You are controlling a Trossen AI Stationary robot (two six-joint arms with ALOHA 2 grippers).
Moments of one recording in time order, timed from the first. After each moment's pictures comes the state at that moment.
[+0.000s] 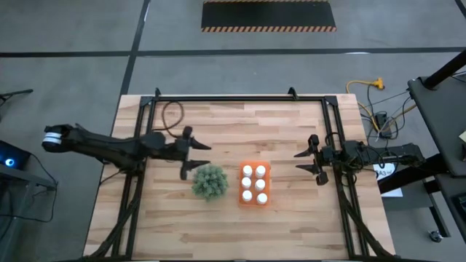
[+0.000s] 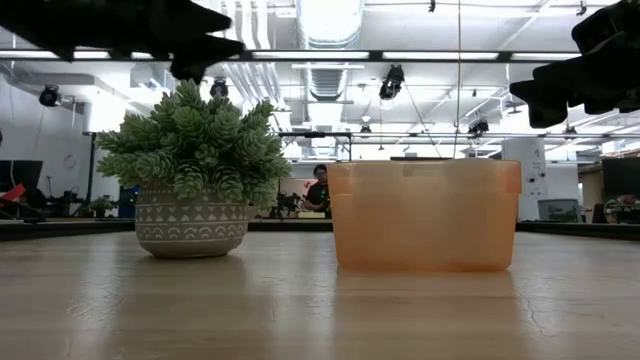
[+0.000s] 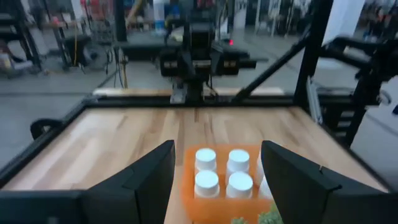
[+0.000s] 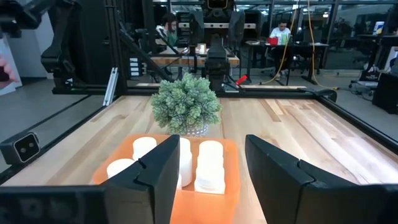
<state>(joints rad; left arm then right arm) -0.03 0.90 0.44 0.39 -0.01 -0.02 0.09 0.03 0.01 0.00 0.00 0.04</state>
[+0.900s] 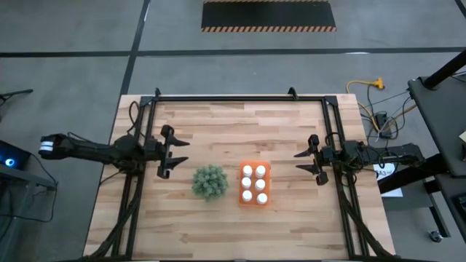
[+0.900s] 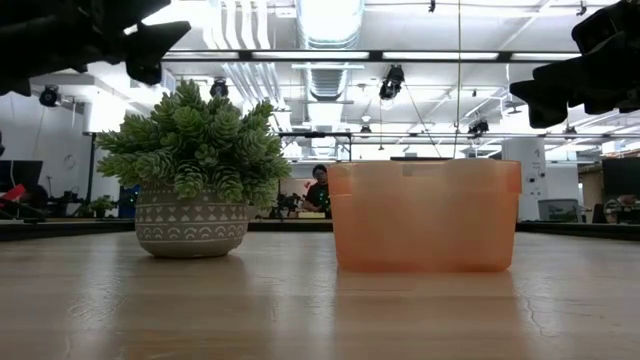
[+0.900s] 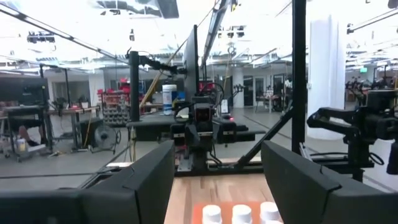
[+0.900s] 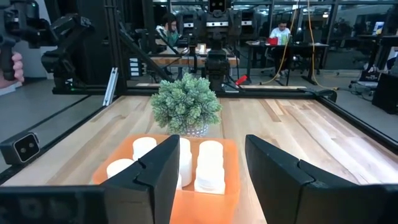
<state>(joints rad) -0.03 0.49 0.11 0.70 -0.01 0.03 0.09 0.03 0.01 0.00 0.00 0.04</state>
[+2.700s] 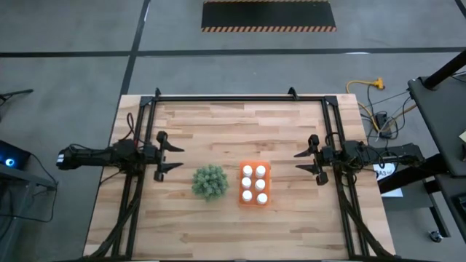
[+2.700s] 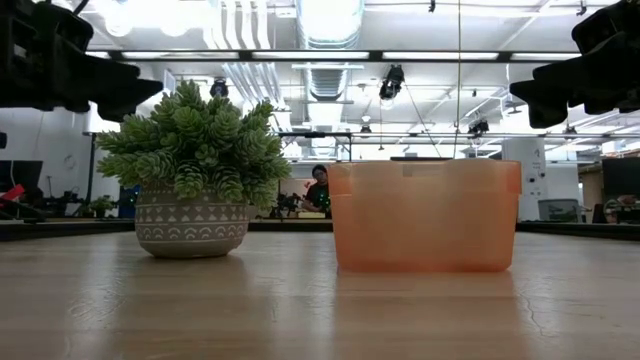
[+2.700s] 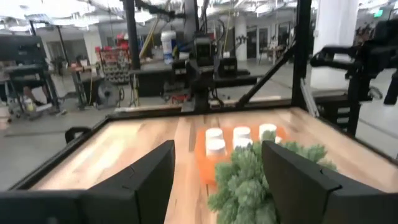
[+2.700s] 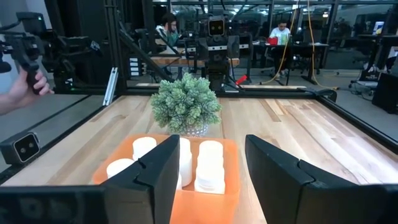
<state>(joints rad) -0.03 0.04 0.01 0.04 -0.02 0.07 0.09 0.03 0.01 0.00 0.00 0.04</state>
